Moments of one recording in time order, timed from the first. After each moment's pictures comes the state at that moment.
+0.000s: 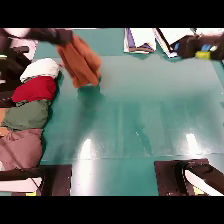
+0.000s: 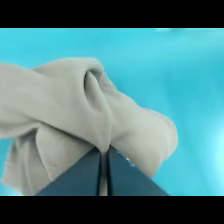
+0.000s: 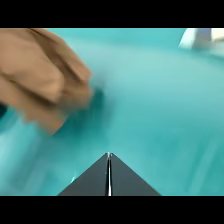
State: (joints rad) left arm -0.30 -1.44 1.94 1.47 -1.03 -1.64; right arm 0.14 -0.96 1.45 -1.19 1.02 1.50
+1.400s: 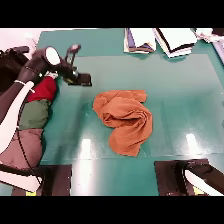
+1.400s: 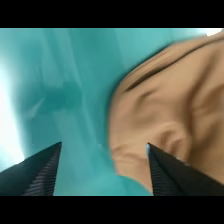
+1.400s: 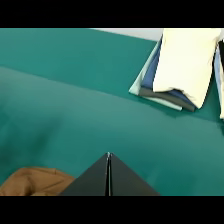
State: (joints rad) left arm -0.29 -1.63 1.55 1.24 -1.14 -1.55; right arm 0.14 -0.96 1.69 -1.36 1.18 1.50
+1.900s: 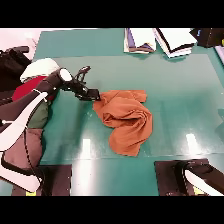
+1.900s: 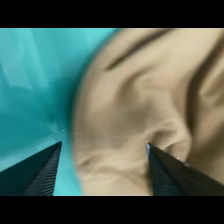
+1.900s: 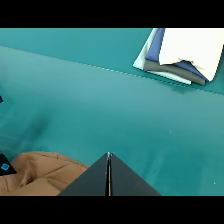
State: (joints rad) left arm -0.35 -1.68 1.36 1.04 -0.97 -1.44; right arm 0.14 -0.96 1.60 -1.35 1.15 1.53
